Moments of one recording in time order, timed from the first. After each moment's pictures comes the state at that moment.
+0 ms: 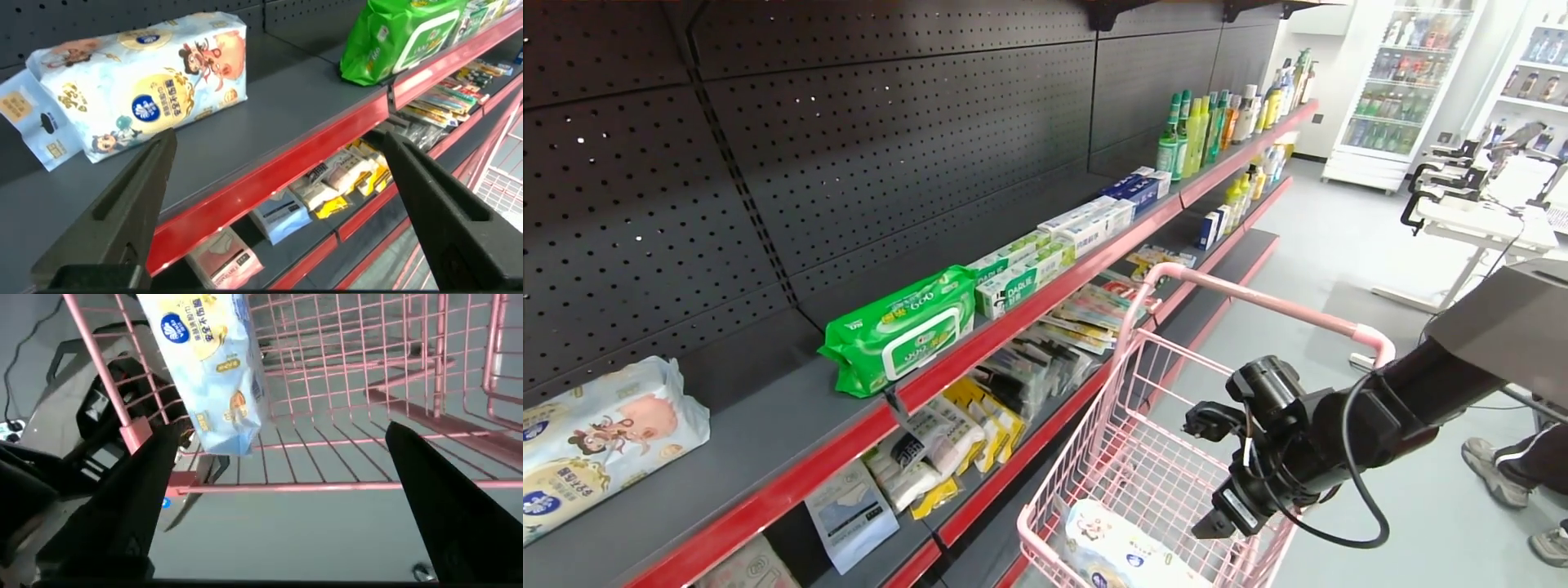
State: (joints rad) left arm 0.18 0.00 0.00 0.00 0.01 0.01; right arm 0.34 2.13 -0.85 -0.04 0.12 -0.32
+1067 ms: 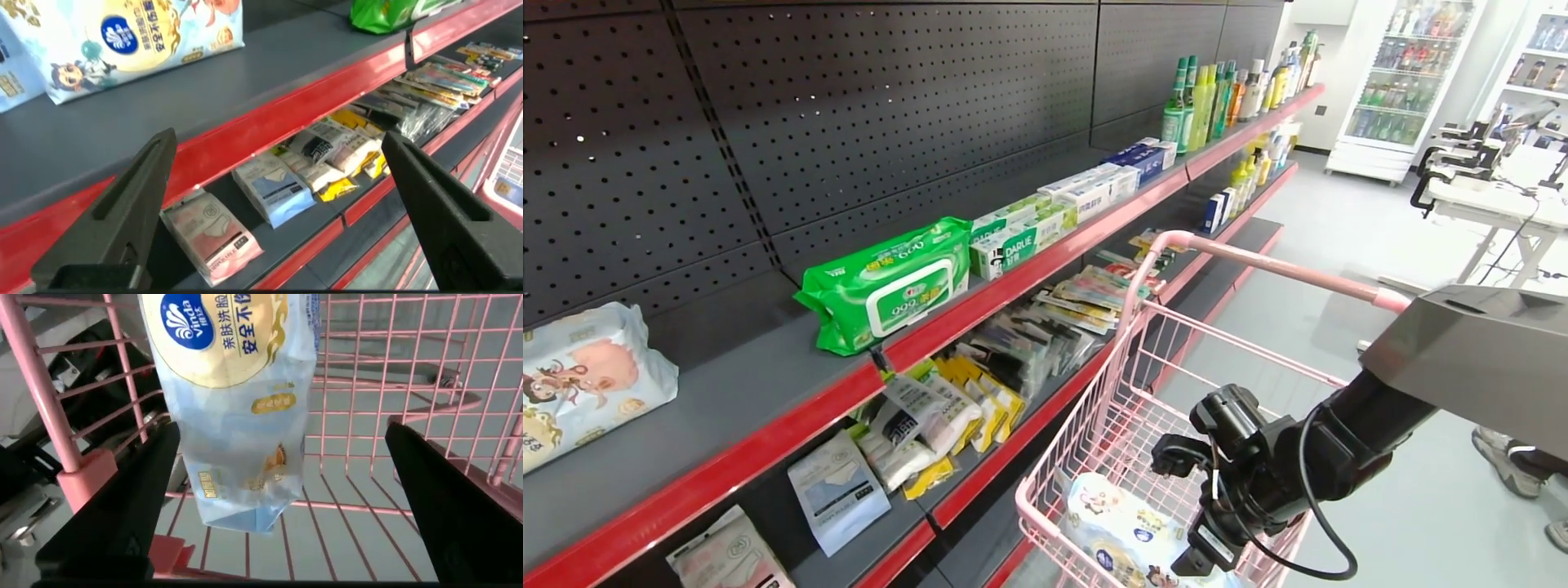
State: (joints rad) left arm 0.18 0.00 0.00 0.00 0.01 0.01; right arm 0.44 2.21 -0.82 -0.11 0.12 -0.40
